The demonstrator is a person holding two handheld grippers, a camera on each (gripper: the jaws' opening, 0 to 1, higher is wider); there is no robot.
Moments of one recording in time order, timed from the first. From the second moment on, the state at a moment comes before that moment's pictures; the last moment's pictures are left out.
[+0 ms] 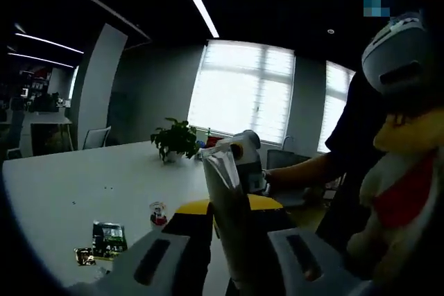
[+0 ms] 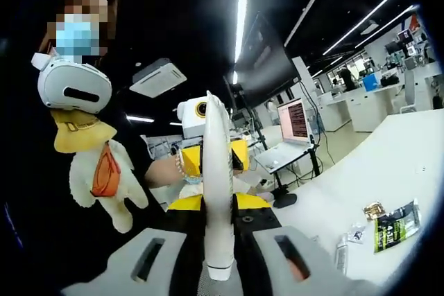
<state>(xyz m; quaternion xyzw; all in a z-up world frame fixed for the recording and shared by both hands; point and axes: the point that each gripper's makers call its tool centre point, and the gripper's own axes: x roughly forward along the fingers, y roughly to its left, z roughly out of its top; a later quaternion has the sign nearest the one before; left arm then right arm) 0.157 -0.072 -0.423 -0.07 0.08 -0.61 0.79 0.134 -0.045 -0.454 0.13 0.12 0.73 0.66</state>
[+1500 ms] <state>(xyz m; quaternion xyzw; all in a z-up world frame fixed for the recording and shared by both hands) 0.149 -0.076 -0.425 0.06 0.08 -0.64 0.76 0.142 -0.037 -0.485 -0.03 0.08 0.68 0.72</state>
